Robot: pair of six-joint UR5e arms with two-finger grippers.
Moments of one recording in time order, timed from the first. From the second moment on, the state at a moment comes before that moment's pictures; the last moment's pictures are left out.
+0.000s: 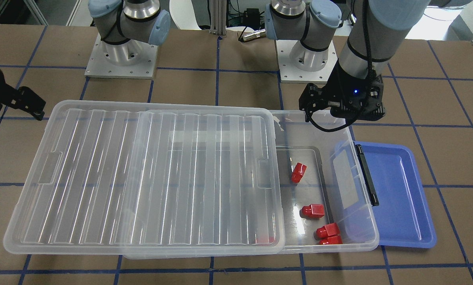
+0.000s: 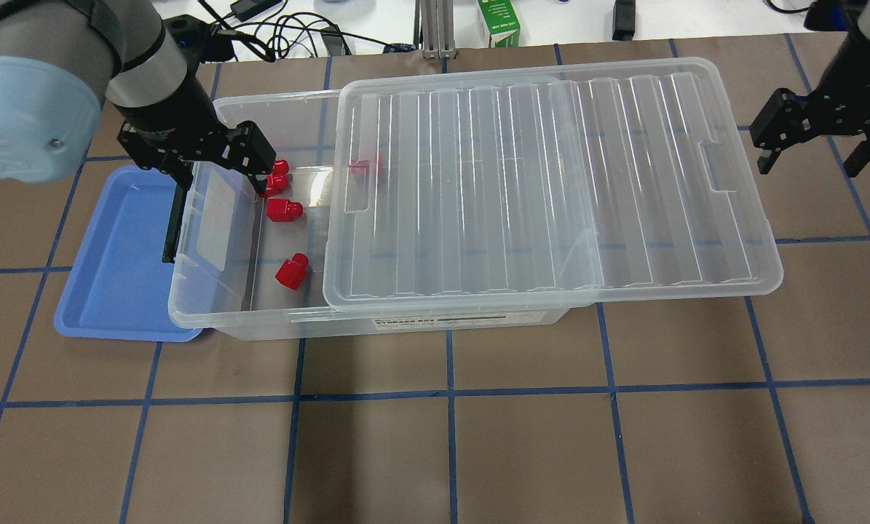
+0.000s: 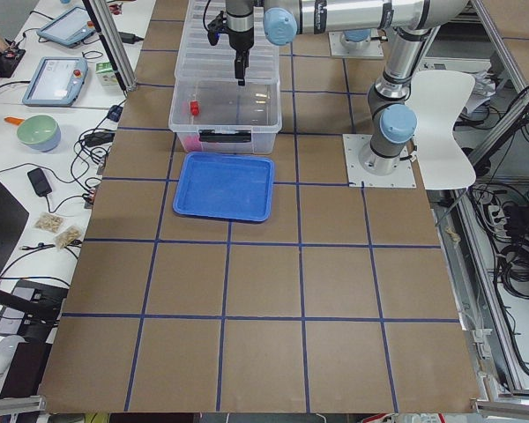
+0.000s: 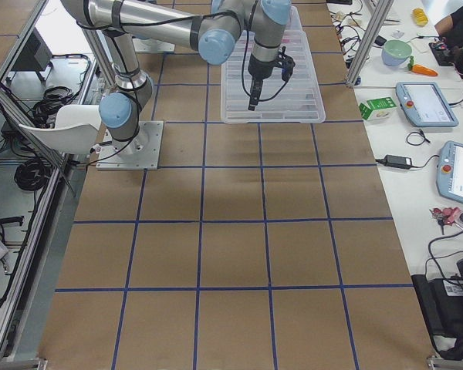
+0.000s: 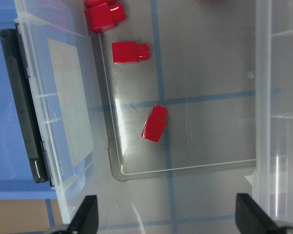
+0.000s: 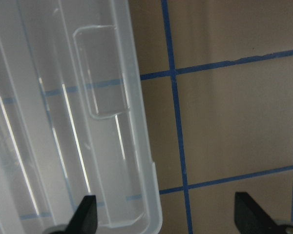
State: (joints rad) left arm -1.56 -1.61 -1.59 -1.51 1.59 0.11; right arm 1.24 -1.48 1.57 -1.57 -1.67 -0.18
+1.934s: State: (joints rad) left arm -1.55 -1.58 -1.58 -1.53 1.60 0.10; right arm 1.21 -1.31 1.60 -1.71 -1.70 -0.27
